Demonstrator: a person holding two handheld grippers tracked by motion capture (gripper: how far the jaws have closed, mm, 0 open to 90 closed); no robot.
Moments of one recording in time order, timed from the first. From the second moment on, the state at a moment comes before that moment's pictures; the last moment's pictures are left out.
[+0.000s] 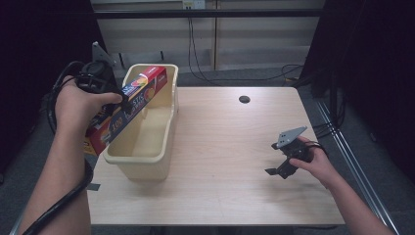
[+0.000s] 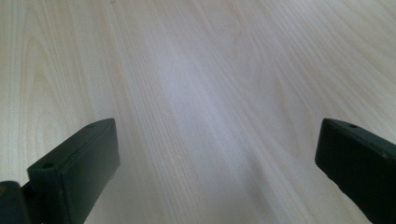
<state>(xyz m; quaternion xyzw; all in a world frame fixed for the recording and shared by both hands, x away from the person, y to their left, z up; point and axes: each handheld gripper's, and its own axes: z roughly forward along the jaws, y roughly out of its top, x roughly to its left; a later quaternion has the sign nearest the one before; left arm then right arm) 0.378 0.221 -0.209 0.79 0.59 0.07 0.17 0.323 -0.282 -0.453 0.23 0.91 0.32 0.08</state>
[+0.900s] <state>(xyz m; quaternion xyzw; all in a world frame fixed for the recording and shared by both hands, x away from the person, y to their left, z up) 0.390 0.213 -0.244 0.75 0.64 0.05 0.15 0.321 -0.287 -0.453 0.24 0.91 0.33 0.08</state>
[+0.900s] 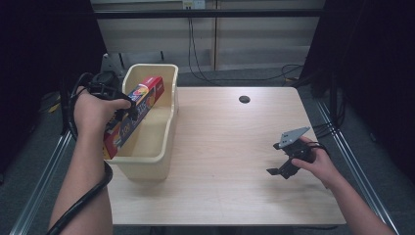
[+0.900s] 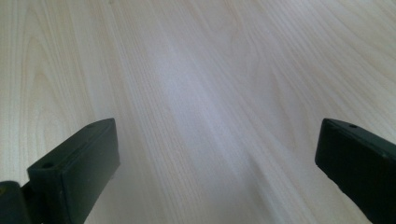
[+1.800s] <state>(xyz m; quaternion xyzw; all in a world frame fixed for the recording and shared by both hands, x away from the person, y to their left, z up) 0.402 0.193 -0.290 0.75 0.65 0.03 0.13 0.319 -0.289 -0.456 0.24 0.91 0.33 0.08</state>
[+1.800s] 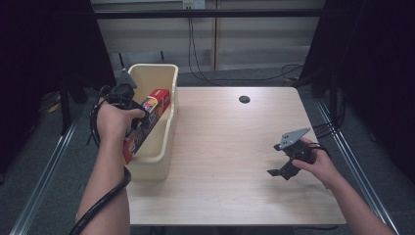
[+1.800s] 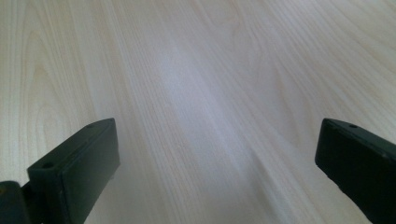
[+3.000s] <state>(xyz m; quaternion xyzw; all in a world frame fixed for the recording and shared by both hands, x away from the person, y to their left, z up) 0.401 0.194 -0.296 0.72 0.68 0.01 0.14 0.319 -0.289 -0.459 0.24 0.91 0.32 0.08</state>
